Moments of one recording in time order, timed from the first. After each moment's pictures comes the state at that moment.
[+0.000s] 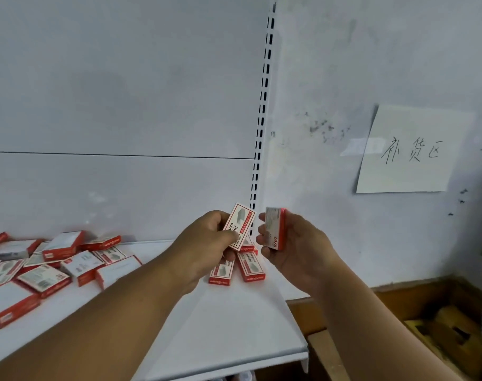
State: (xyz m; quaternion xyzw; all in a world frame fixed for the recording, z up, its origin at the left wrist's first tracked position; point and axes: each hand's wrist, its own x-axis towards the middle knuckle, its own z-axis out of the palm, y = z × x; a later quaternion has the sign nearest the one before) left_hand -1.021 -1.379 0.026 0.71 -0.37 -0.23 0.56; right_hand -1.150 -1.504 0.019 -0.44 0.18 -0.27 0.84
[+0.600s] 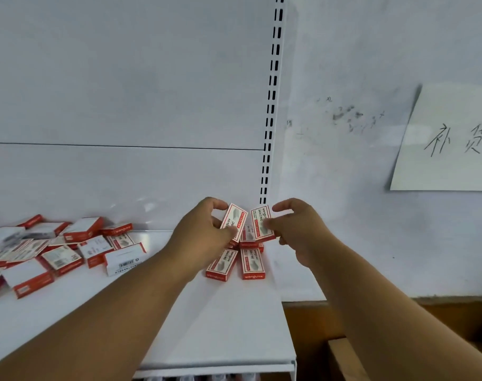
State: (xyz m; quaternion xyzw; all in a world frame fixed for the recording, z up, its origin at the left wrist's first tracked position) left_hand -1.029 -1.400 0.023 0.81 -0.30 -0.09 0.49; right_hand -1.118 -1.558 0.020 -0.72 0.34 -0.26 0.55
